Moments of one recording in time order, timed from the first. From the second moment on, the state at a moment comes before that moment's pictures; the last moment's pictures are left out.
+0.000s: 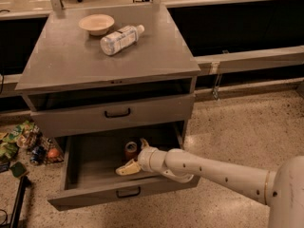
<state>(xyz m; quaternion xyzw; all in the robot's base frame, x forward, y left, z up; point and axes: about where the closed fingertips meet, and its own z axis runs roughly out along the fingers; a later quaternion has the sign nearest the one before) 0.608 0.094 0.451 -0.41 0.74 0.27 0.46</state>
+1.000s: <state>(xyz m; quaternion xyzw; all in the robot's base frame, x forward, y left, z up) 0.623 0.103 0.432 -0.42 0.72 0.28 0.47</state>
